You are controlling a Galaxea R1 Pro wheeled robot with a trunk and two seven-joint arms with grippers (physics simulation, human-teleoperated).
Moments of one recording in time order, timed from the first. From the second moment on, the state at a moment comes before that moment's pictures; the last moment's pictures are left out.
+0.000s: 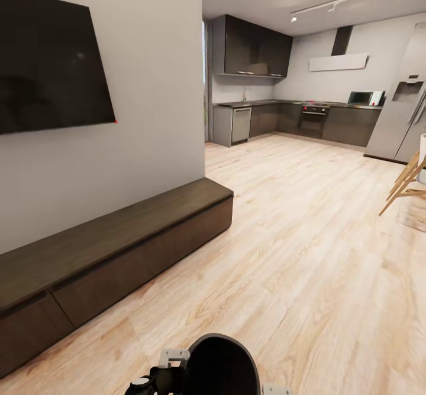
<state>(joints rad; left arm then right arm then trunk) -0.35 -0.12 -0.08 -0.46 0.07 0.14 -0.08 -0.26 0.17 0.13 -0.37 -0.18 -0.06 -0.25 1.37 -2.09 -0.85</state>
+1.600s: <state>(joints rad) -0.35 -0.12 -0.08 -0.47 0.08 0.14 -0.08 -0.26 0.17 0.14 -0.38 -0.18 -0.06 -0.25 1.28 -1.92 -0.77</state>
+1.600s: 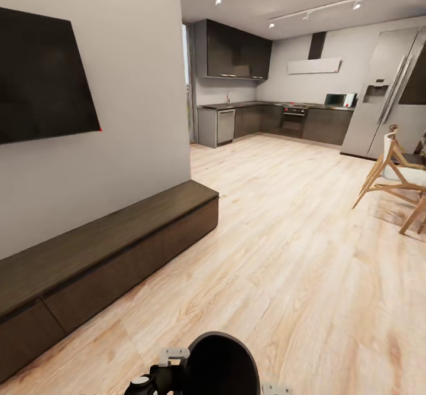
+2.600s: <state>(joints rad) -0.35 -0.12 -0.09 -0.47 0.08 0.13 -0.08 -0.26 0.17 0.14 -0.38 -0.18 -0.07 -0.25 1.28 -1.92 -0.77</state>
